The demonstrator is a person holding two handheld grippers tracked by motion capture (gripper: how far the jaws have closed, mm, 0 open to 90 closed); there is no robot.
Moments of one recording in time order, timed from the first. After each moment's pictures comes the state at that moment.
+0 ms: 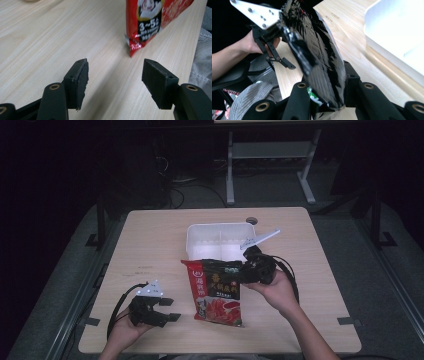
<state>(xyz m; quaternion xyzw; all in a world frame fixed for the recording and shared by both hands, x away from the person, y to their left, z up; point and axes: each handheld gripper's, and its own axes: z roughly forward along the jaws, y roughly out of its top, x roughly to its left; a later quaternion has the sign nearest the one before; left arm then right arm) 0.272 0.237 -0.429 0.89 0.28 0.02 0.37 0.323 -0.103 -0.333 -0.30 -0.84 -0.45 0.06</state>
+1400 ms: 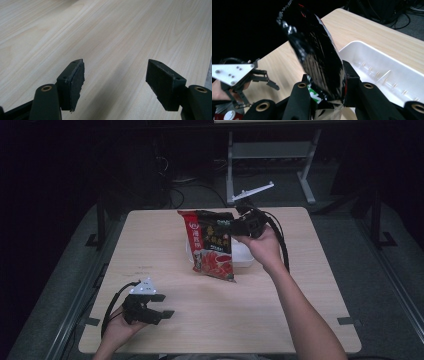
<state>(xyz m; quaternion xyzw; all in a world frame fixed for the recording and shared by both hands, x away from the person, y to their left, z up) 0.277 0.255 -0.431 0.88 0.29 0.05 0.36 0.402 -0.085 -0.269 -0.35 -0.82 -0.46 -0.03</state>
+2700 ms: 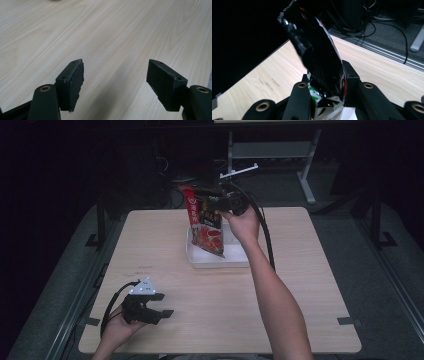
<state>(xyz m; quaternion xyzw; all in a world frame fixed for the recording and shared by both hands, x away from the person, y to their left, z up) 0.277 0.256 -0.429 0.89 0.29 0.06 0.36 0.464 -0.053 -0.261 -0.42 -0.78 -0.46 -0.10</state>
